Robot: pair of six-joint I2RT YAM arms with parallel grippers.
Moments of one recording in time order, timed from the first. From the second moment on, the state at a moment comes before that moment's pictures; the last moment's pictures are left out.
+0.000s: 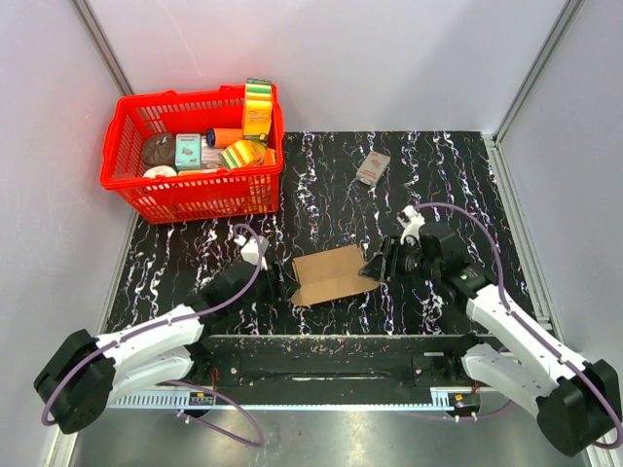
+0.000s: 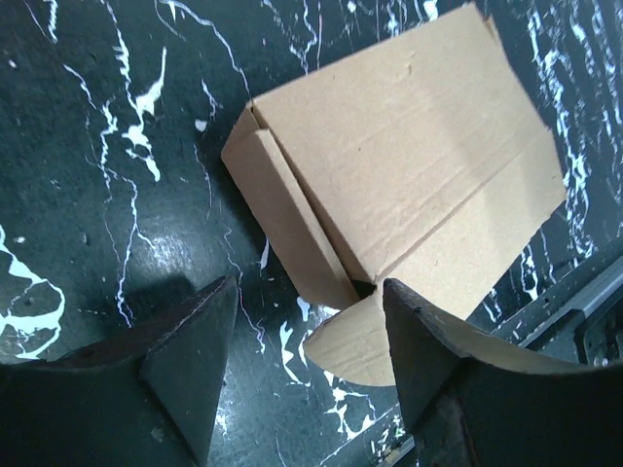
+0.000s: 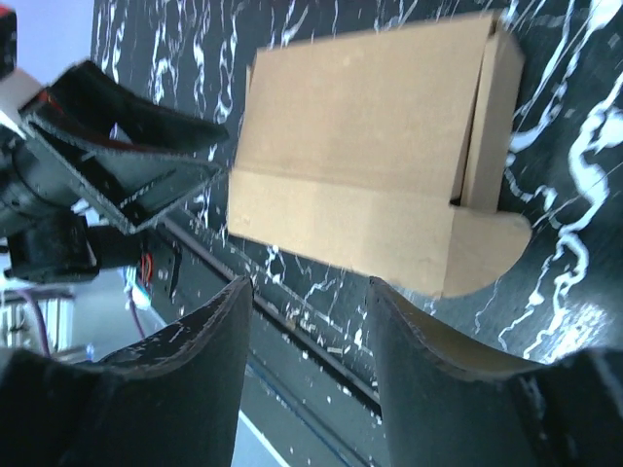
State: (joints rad) left arm -0.76 0.95 0.27 0.15 -0.03 -0.68; right arm 0.48 0.91 0.59 -0.30 -0.46 0.62
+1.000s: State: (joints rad) left arm -0.75 1.16 0.32 0.26 -0.06 -0.69; right arm 0.48 1.34 0.70 -0.16 -0.27 0.42
